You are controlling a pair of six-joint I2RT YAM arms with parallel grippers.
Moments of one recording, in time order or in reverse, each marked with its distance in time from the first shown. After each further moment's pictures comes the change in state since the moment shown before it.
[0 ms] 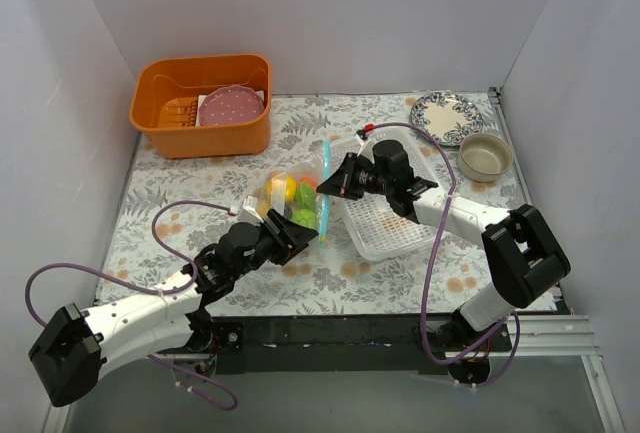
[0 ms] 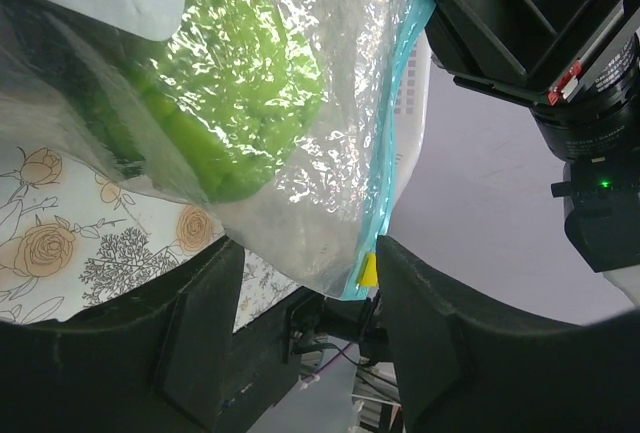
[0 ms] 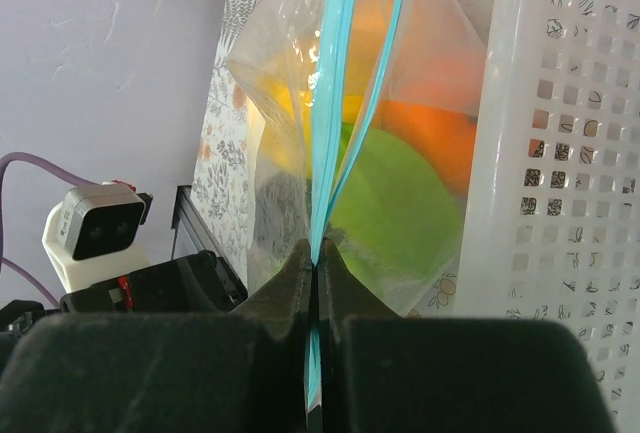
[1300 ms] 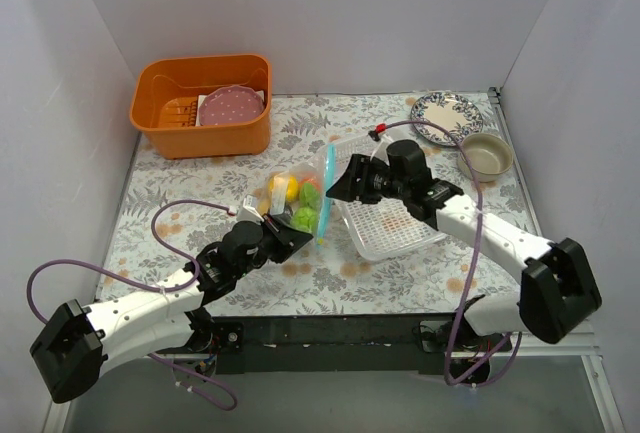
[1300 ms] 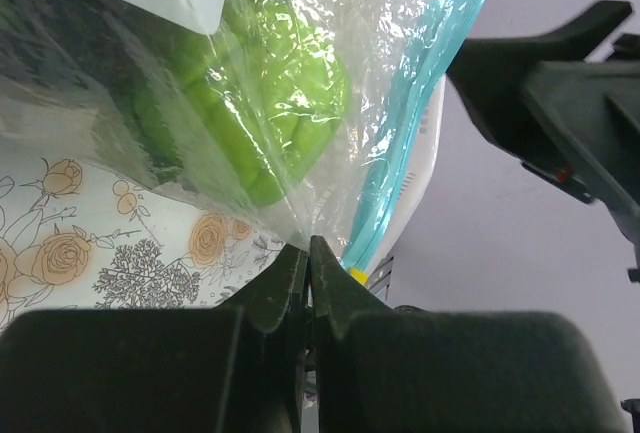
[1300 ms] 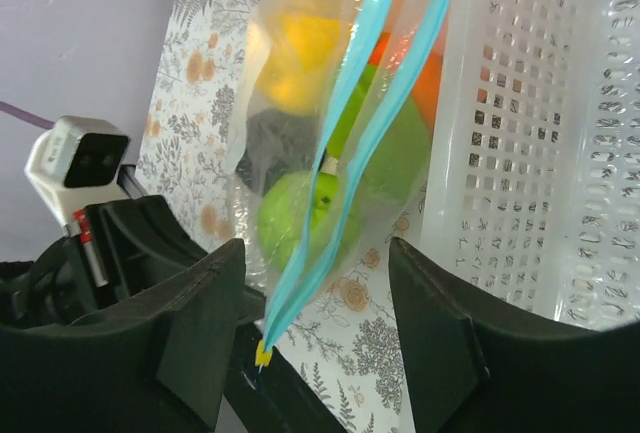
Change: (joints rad) left arm -0.010 0.032 0.021 -0.023 -0.054 -0.006; right arm -0.001 -0.190 0.005 -0.295 0.069 -0.165
